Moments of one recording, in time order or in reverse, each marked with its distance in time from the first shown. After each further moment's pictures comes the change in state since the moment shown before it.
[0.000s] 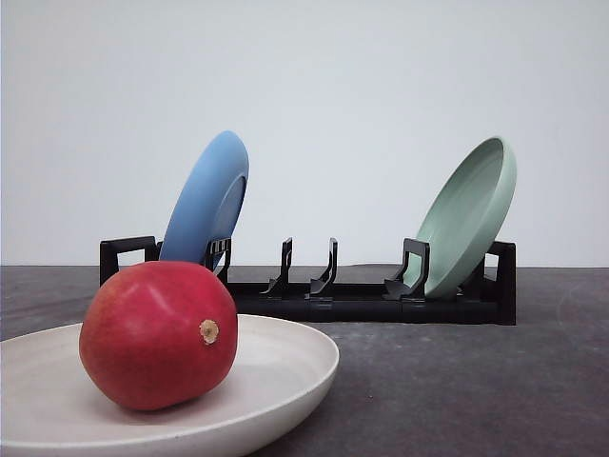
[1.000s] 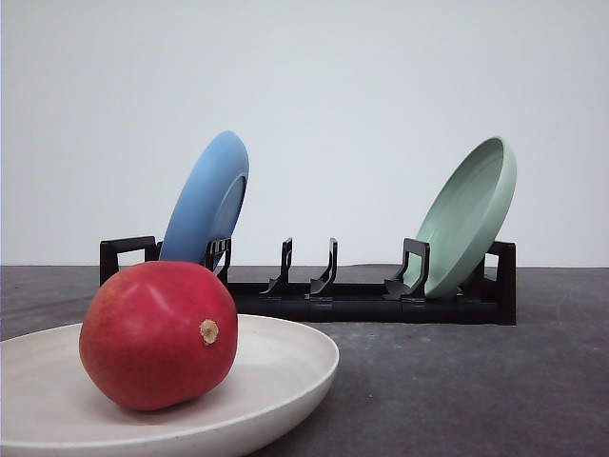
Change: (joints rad) left_arx 0.000 0.000 0.000 0.000 0.000 0.000; right_arx 0.000 0.000 0.000 0.000 0.000 0.000
